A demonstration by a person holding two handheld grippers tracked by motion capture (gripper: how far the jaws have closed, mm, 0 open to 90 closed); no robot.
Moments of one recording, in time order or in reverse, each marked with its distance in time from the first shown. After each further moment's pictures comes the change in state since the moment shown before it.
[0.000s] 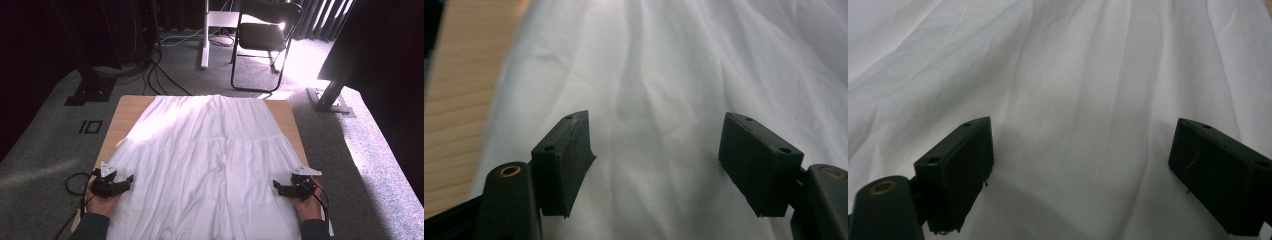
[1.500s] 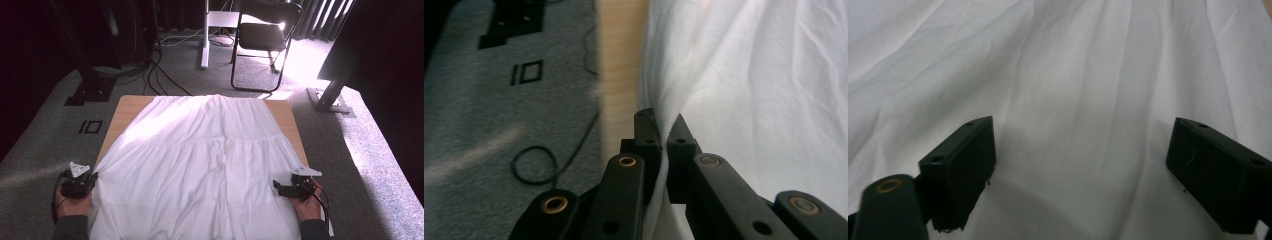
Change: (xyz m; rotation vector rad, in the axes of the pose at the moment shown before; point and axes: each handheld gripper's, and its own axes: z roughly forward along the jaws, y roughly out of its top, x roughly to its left) left arm 0.068 -0.010 -0.036 0.030 0.175 -0.053; right arm 0.001 -0.001 -0.001 -0.004 -0.002 0.002
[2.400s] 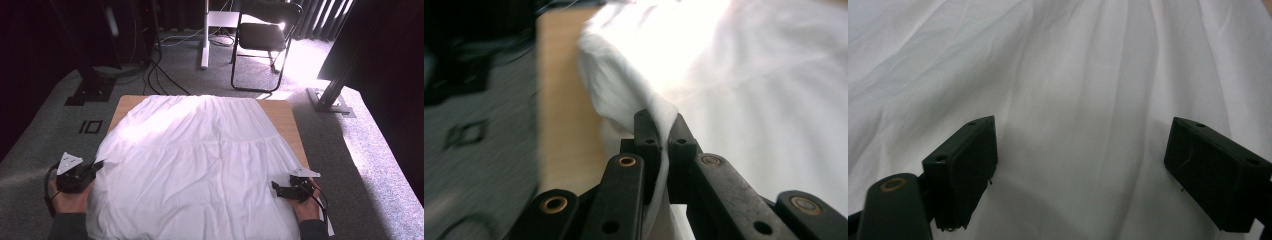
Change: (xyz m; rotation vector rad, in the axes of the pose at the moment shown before) left arm -0.028 0.049 -0.058 -0.239 -0.280 0.009; right arm 0.006 -0.001 -0.001 -0.002 0.007 -0.007
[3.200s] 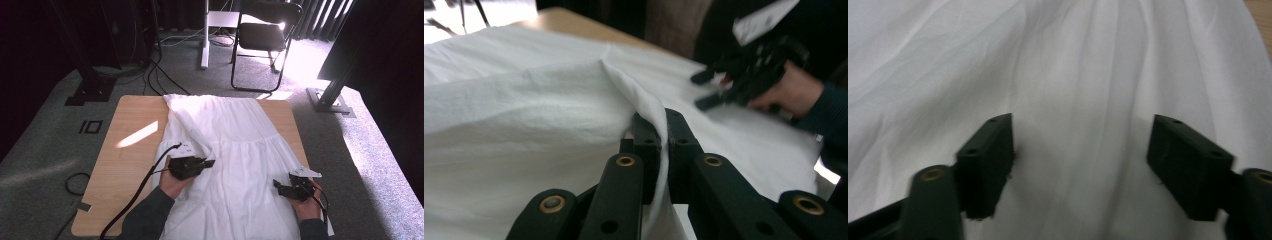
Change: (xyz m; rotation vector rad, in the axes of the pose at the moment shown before) left arm -0.228 0.061 0.130 0.035 -0.698 0.292; right arm 0.000 0.001 -0.003 -0.007 -0.019 0.019
